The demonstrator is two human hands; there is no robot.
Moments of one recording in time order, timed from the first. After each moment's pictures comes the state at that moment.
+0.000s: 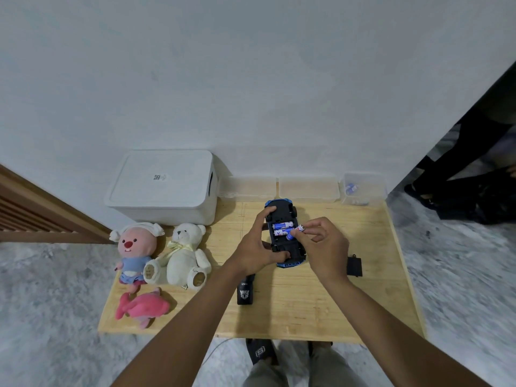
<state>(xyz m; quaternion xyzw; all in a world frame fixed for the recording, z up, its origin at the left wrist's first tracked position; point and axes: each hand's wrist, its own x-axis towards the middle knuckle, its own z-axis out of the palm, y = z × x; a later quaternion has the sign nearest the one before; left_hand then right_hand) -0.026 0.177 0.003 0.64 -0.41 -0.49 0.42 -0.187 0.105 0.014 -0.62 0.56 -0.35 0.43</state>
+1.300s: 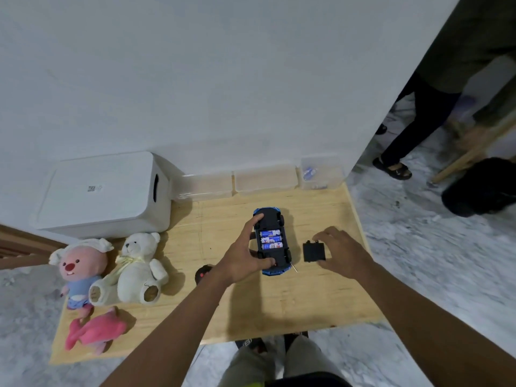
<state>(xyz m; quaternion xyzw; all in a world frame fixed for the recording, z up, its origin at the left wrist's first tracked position) -0.082 0.146 -0.029 0.66 -0.43 -0.54 0.32 -0.351 0.025 -0.071 -0.86 0.44 0.09 0.23</state>
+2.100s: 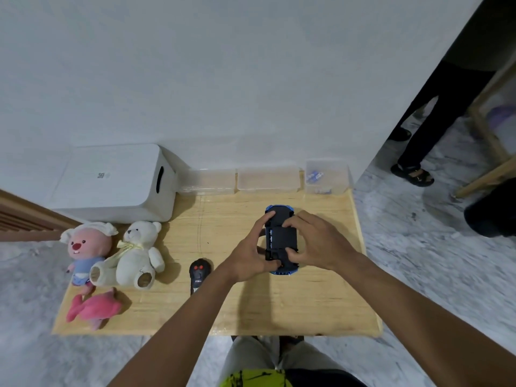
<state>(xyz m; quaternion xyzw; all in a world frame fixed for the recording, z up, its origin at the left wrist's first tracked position) -0.120 0.135 -0.017 0.64 -0.42 -0.54 0.35 -0.302 0.014 -0.009 -0.92 0.29 -0.08 0.23</state>
